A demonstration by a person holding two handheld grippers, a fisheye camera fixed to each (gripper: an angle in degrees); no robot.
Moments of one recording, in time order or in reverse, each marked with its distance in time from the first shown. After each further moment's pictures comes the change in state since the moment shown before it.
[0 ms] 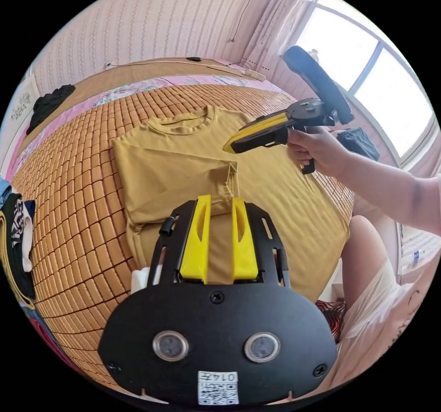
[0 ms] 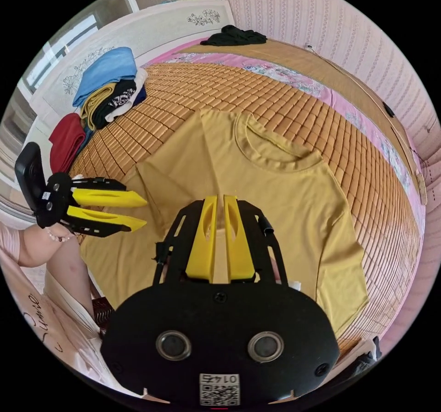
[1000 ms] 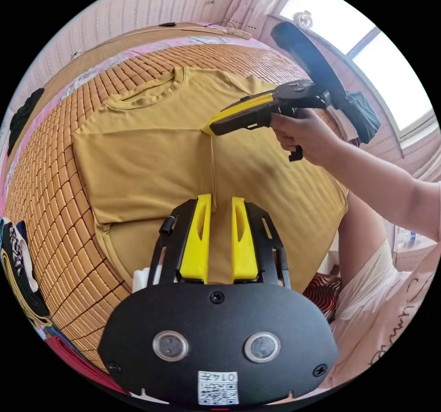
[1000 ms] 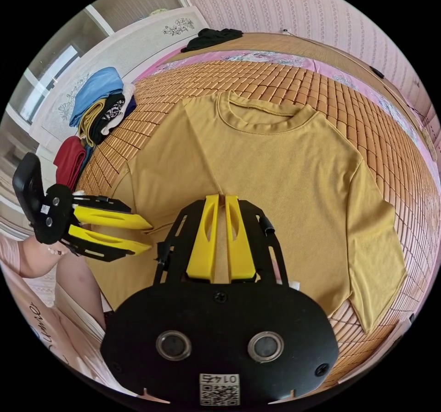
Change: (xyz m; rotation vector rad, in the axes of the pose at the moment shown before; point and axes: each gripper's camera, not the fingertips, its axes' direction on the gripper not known) left arm 0.052 -0.076 0.065 -0.237 0.032 0.093; right arm 0.056 0.081 -0.062 0.048 -0.101 0.144
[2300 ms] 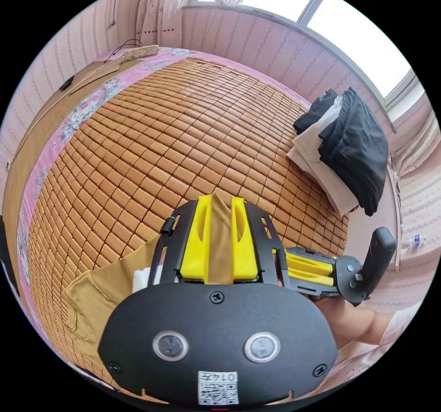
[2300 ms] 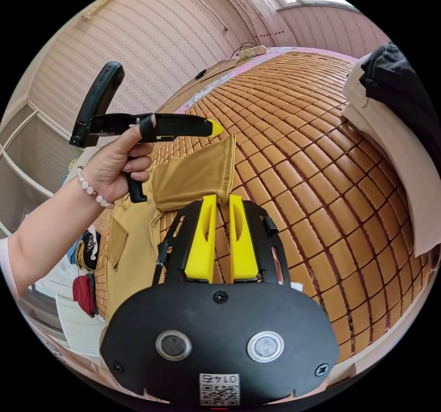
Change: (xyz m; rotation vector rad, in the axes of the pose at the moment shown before) left arm 0.225 -0.378 0.115 -0.013 0.052 0.339; right arm 0.220 0.296 -0.214 0.483 0.045 0.815
